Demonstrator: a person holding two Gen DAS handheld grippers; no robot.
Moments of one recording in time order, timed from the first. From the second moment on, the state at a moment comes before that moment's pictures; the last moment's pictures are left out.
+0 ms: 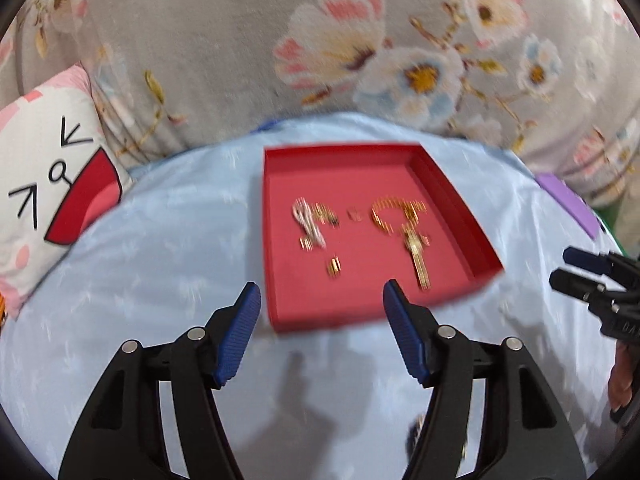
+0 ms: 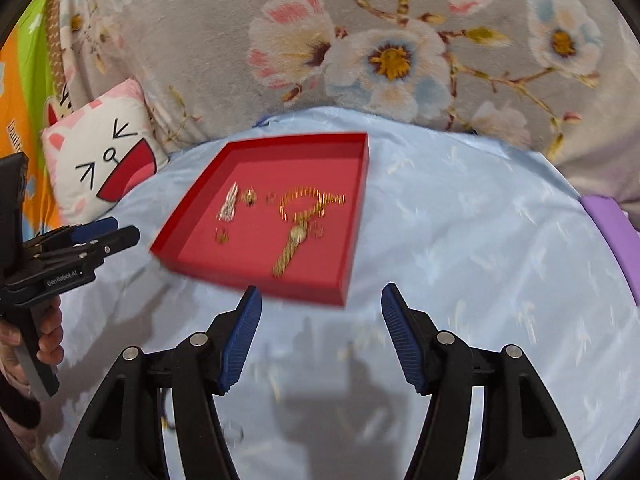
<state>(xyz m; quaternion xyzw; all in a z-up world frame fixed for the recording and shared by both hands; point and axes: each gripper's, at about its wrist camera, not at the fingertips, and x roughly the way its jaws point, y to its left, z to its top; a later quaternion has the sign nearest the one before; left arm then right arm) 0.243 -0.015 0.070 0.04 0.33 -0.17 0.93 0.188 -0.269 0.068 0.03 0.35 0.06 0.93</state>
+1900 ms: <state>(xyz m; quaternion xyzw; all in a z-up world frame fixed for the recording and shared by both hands) 0.167 -0.027 -0.010 0.05 0.39 -0.20 0.90 0.128 -0.194 -0.020 -0.02 0.40 0.10 0.91</state>
